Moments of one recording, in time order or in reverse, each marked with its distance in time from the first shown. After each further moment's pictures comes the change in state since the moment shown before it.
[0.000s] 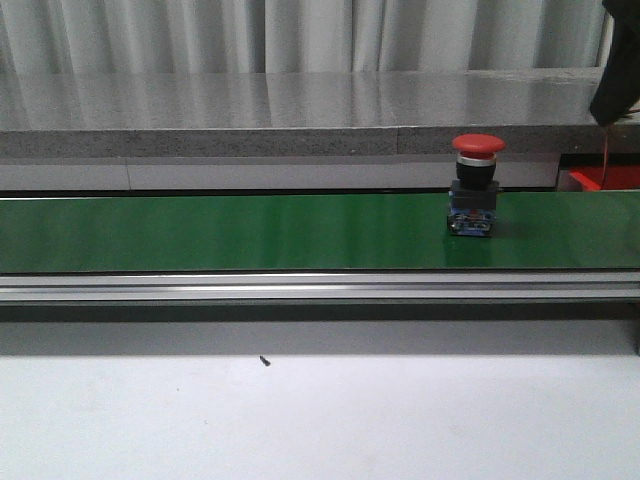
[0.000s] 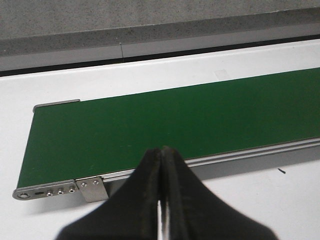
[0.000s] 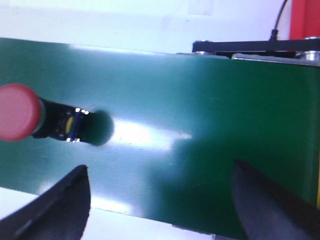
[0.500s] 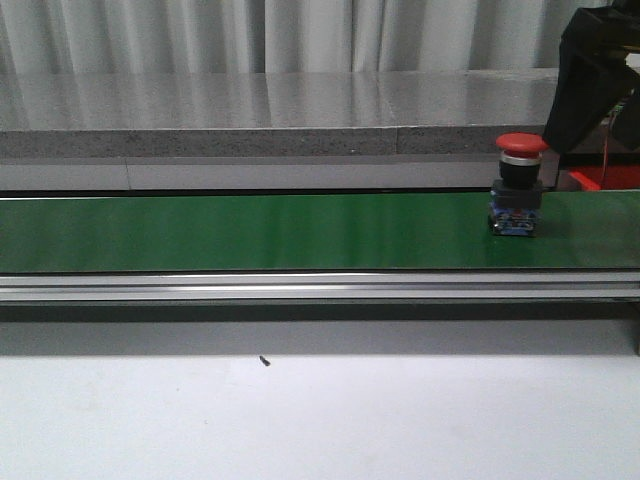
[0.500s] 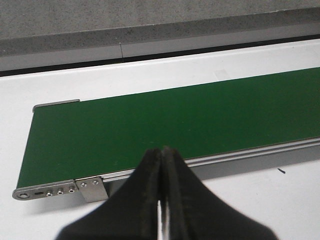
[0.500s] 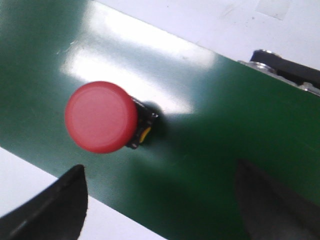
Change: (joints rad) left arm 0.000 0.000 0.000 0.000 0.000 0.000; right arm 0.045 0.156 -0.138 0.045 0.130 -0.270
